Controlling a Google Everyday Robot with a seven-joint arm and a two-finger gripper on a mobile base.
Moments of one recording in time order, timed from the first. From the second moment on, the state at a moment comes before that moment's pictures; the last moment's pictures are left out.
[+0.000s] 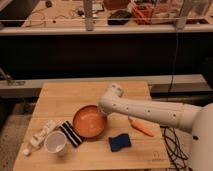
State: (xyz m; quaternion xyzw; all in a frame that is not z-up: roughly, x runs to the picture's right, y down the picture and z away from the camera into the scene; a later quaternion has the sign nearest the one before) arm -0.021 0.114 0.882 -0.04 -0.22 -0.80 0.55
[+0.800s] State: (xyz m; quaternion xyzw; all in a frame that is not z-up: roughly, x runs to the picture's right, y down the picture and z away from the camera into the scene) arm 0.054 0.010 0.974 -0.07 -0.20 -0.74 0.64
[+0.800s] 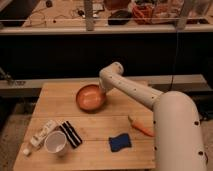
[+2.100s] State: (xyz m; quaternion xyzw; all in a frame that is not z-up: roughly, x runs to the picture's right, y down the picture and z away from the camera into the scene) arm 0.140 0.157 0.842 -0.12 -0.20 -0.72 0.66
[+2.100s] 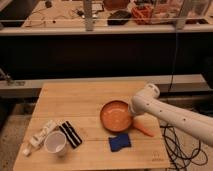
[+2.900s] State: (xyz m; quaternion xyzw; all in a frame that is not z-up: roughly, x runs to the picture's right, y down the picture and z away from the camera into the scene) arm -0.043 0.115 0.891 -0.03 -0.25 -0.80 0.54
